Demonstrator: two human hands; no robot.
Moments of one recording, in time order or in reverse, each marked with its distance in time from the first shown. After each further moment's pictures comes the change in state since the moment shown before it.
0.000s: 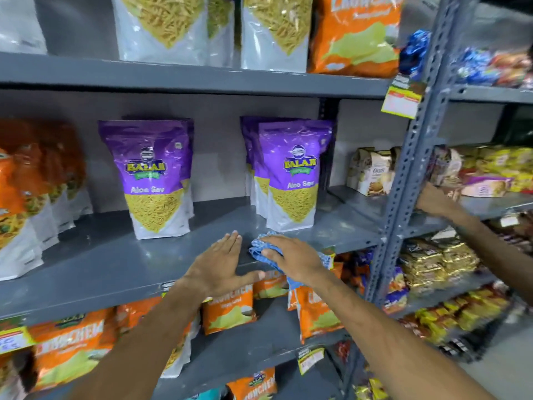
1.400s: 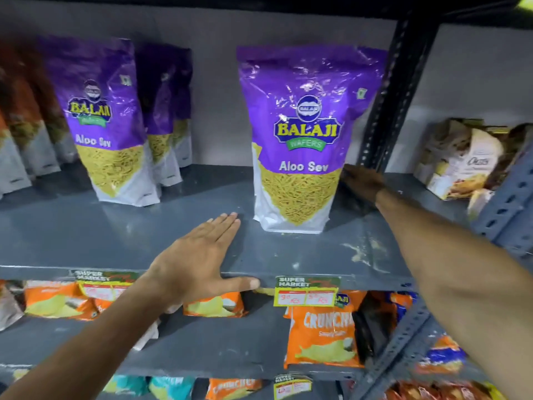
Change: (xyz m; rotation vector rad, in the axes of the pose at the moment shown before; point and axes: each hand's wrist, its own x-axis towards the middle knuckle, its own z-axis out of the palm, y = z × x) left_hand 0.072 0.044 0.038 0.077 0.045 -0.166; right_hand 0.269 0.266 -0.042 -0.078 -0.105 0.033
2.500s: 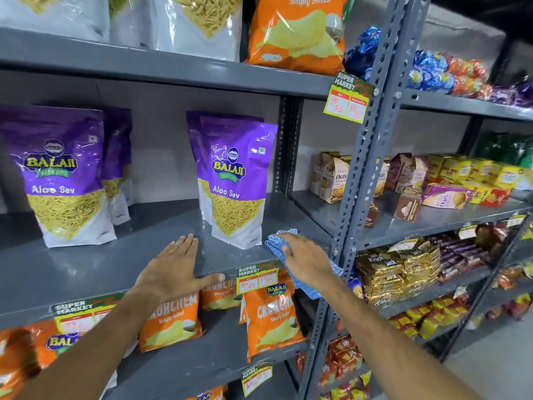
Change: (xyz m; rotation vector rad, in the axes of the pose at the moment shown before) left_hand -0.003 0.005 -0.009 -0.004 -0.046 0.020; right_hand -0.288 -0.098 -0.003 0.002 0.188 0.128
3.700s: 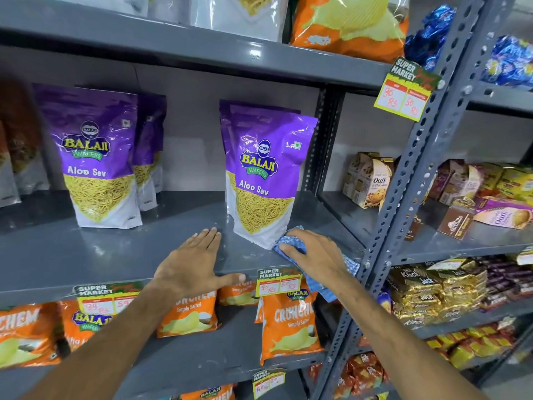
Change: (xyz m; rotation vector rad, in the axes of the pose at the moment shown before) left_hand 0.000 0.001 -0.002 0.040 -0.009 -0.008; right_hand 0.033 -0.014 0.012 0.019 0.052 -0.164
